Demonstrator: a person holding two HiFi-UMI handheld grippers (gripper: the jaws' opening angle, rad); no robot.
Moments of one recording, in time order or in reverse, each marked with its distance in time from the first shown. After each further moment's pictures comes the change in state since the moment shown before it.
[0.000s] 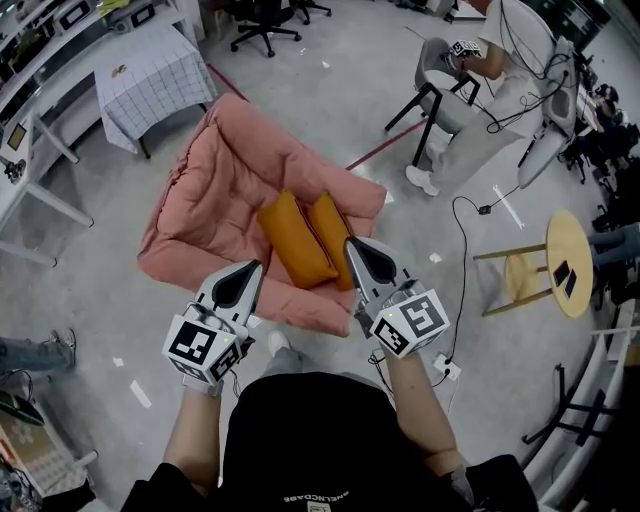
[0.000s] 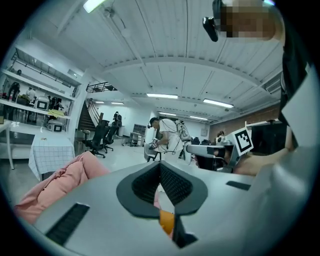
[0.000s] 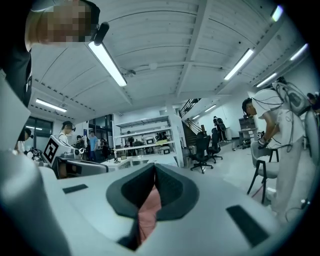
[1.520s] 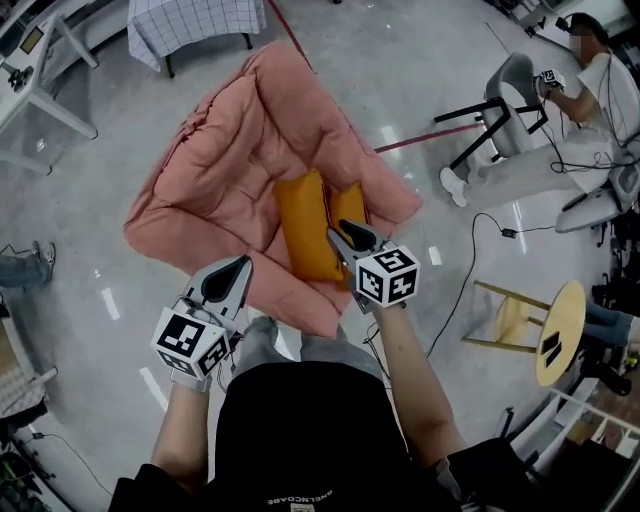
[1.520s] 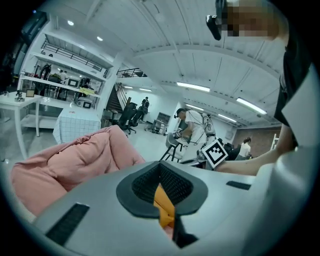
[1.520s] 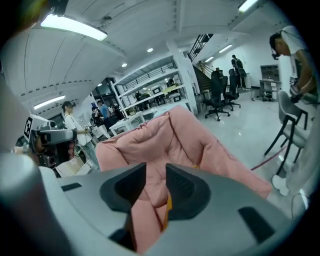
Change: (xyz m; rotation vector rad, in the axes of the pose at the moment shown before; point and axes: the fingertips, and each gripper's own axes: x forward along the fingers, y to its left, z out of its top) left arm 0.038 0.097 -0.076 -0.243 0.128 0.249; right arm 0.156 -0.079 -0.196 0.116 0.618 0.226
